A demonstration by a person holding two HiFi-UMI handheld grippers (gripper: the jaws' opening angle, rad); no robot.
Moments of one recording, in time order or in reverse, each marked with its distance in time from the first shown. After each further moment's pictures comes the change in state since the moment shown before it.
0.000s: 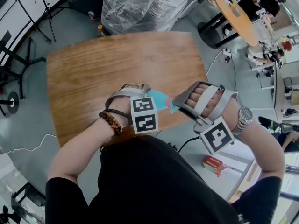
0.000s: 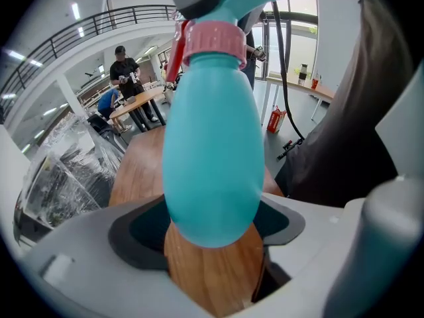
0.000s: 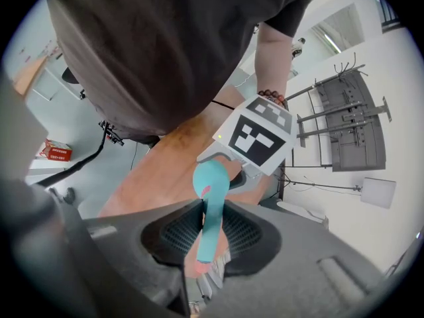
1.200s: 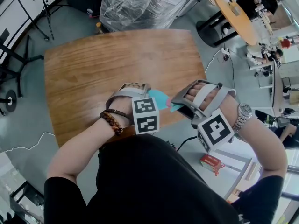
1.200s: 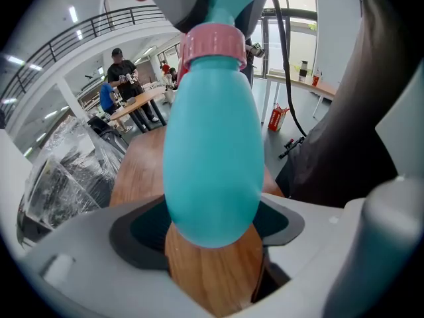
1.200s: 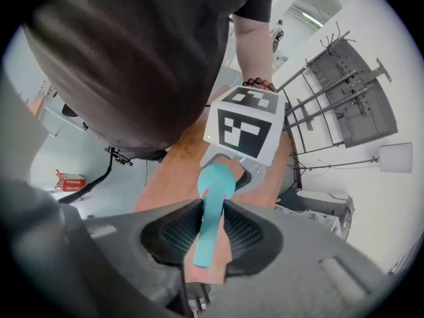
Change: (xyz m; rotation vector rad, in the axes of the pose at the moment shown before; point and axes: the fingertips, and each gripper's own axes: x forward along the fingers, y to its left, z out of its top) left arm 0.005 -0.006 0.006 0.011 0.010 0.017; right arm 0.003 0.017 -0.003 0.148 -0.010 0.160
